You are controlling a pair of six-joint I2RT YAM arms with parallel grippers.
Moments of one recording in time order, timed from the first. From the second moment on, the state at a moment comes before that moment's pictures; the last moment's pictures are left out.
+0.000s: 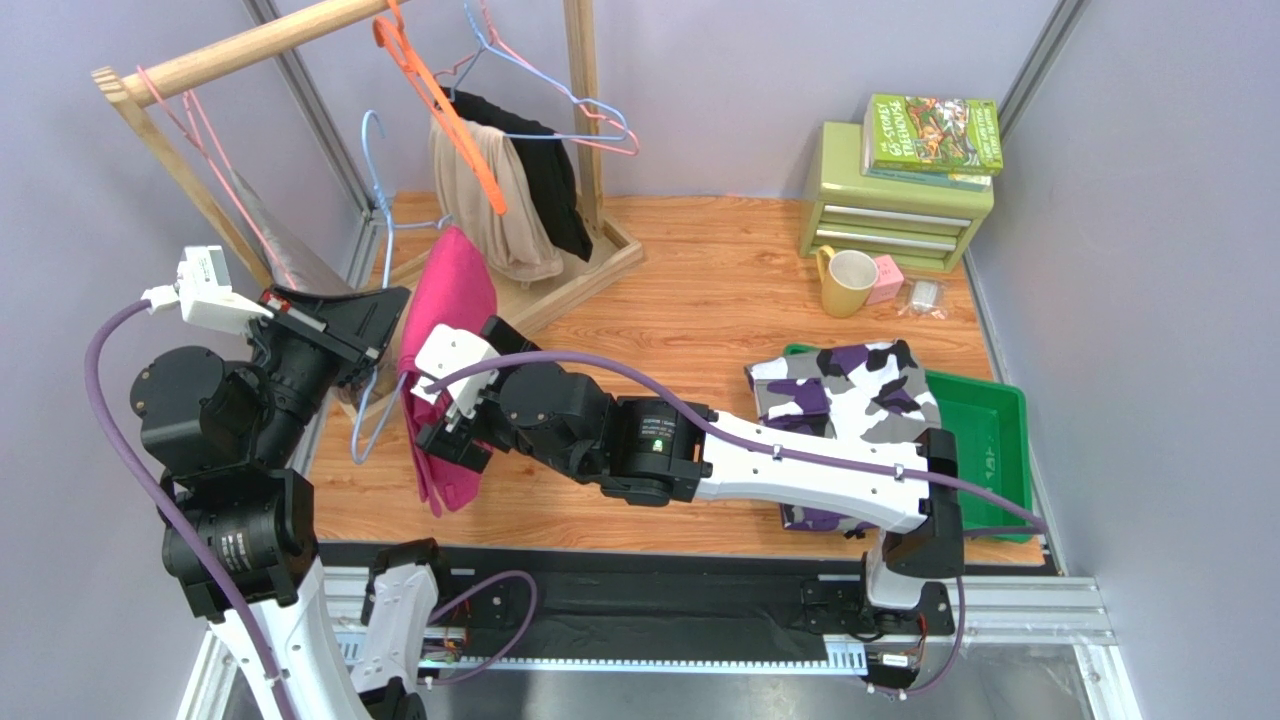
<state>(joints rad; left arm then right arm) 0.25 0.72 1.53 -0.82 0.48 -0.87 1.42 1.75 1.83 -0.32 0.41 -0.17</state>
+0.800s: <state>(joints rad) 0.19 0.72 1.59 -0.83 0.47 -0.86 1.40 1.85 1.95 -0.23 0.38 -0.26</state>
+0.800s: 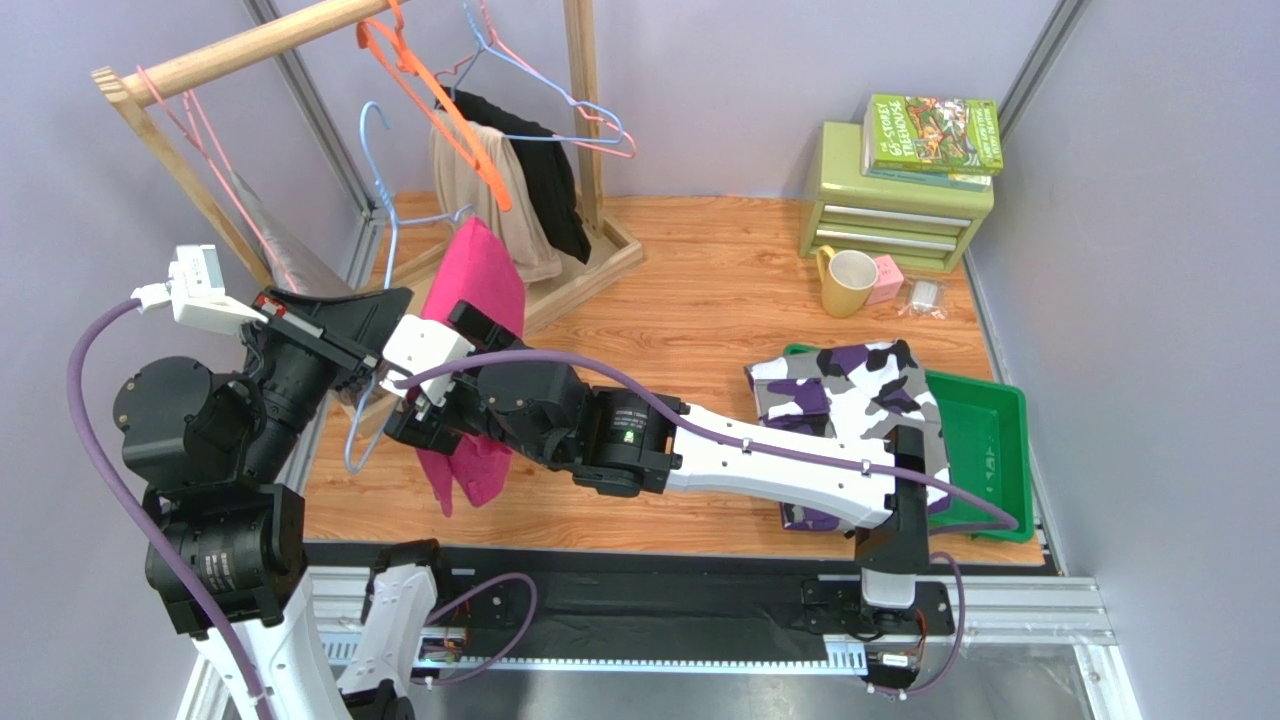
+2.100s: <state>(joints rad) 0.17 0.72 1.61 -0.83 0.48 -0.86 1.36 1.75 1.85 -0.19 0.30 -0.19</state>
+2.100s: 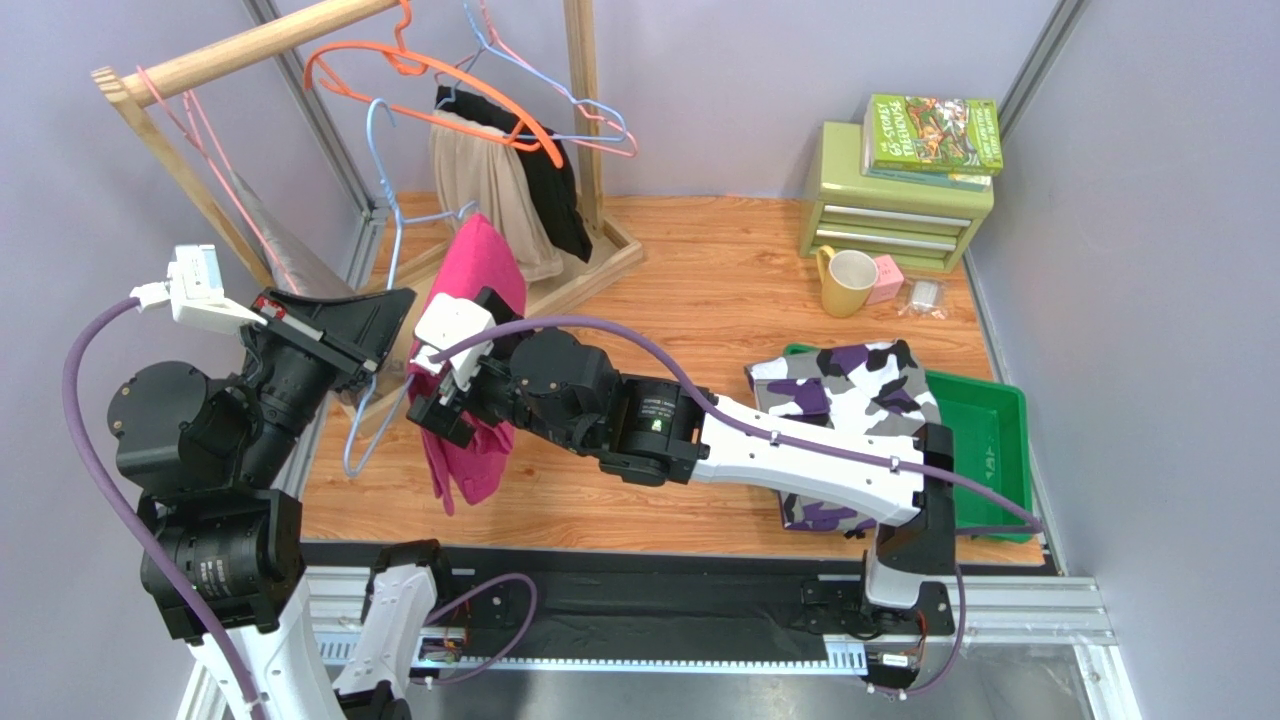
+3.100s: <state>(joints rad) 0.15 0.72 1.61 -0.83 0.49 -0.86 1.29 1.64 1.70 -0.17 0.23 -0.11</state>
